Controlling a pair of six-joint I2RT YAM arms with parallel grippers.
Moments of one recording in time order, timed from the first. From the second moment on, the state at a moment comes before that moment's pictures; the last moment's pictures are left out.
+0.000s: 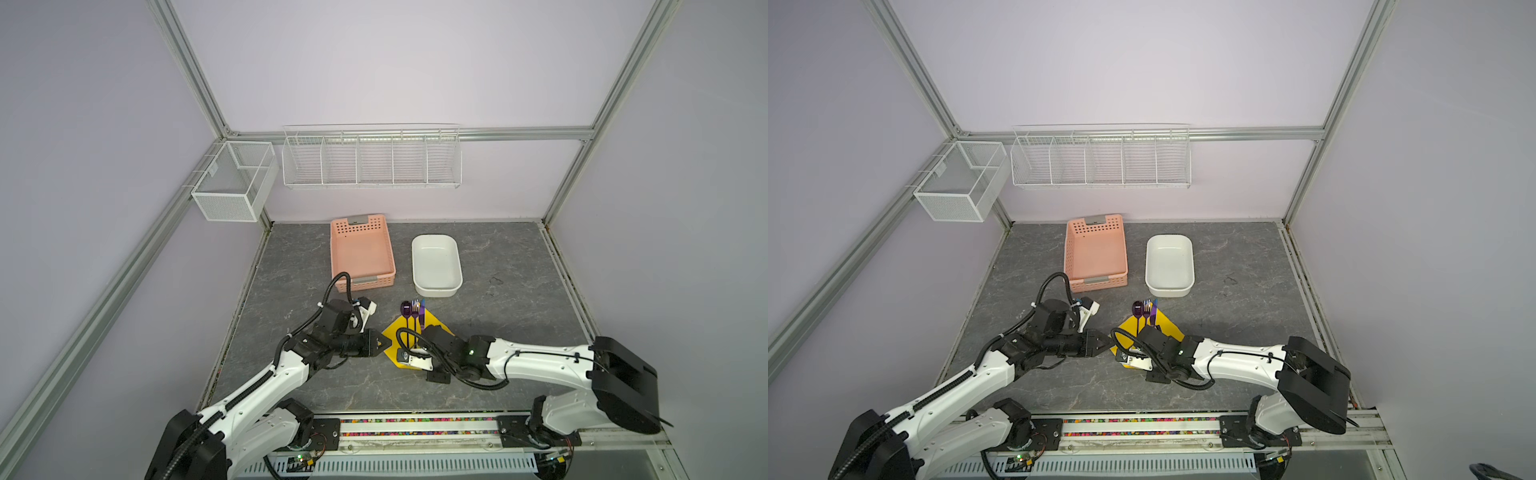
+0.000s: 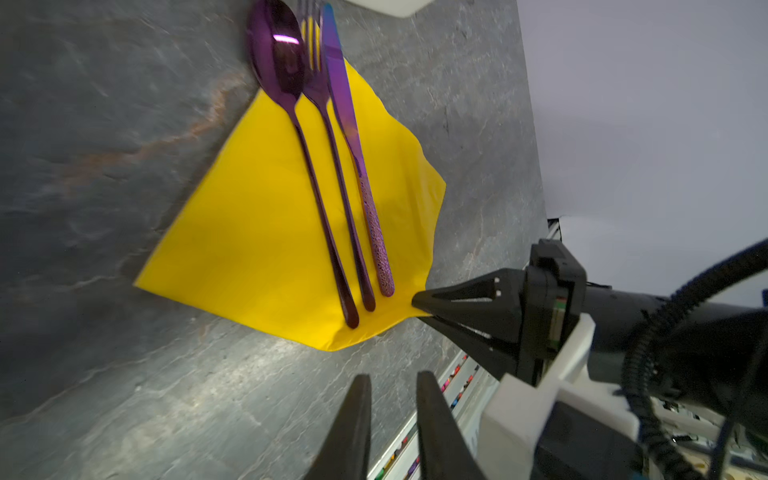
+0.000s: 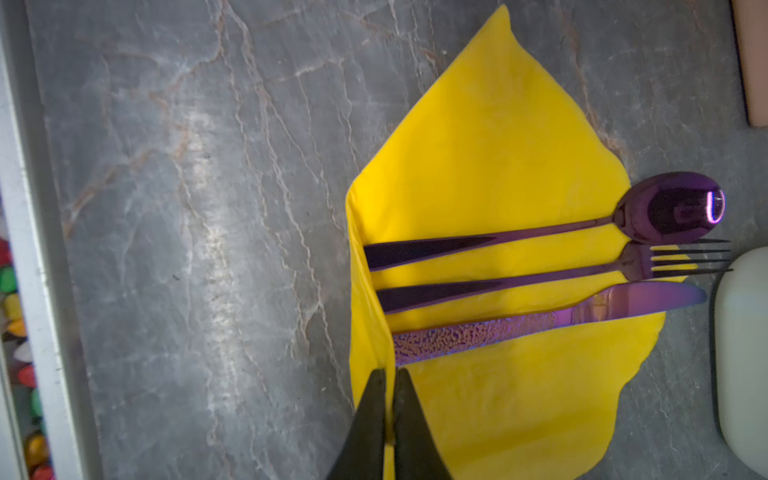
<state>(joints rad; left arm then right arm) -0.63 1.03 0.52 -0.27 0.58 -0.62 1.11 1.44 0.76 -0.38 0.06 -0.41</state>
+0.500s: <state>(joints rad) -0.75 1.27 0.50 -0.09 0.66 -0.76 1.05 1.49 0.78 -0.35 0.01 -0.39</state>
